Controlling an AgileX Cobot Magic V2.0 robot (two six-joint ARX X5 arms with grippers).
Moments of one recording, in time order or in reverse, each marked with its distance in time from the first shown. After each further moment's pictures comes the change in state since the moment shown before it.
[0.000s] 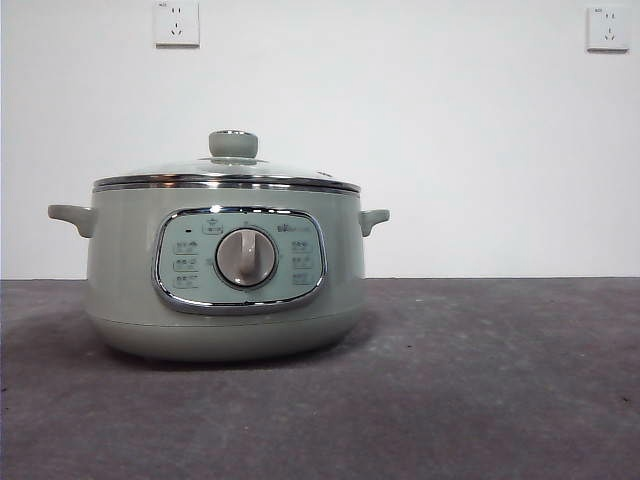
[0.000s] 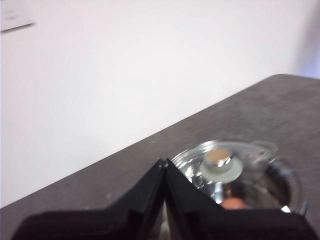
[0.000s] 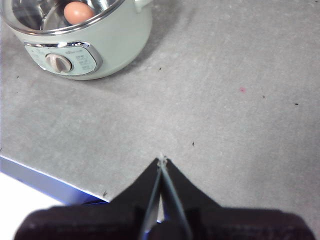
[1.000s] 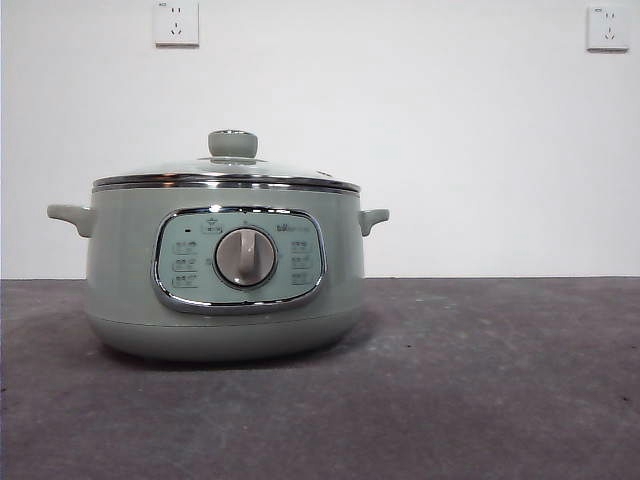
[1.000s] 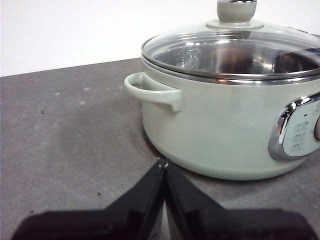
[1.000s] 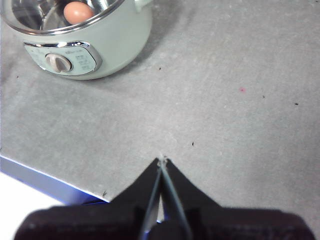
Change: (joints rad) left arm 0.018 -0.525 -0.839 0.238 -0.077 -0.198; right arm 0.000 0.000 0.000 -0.001 0.000 0.000
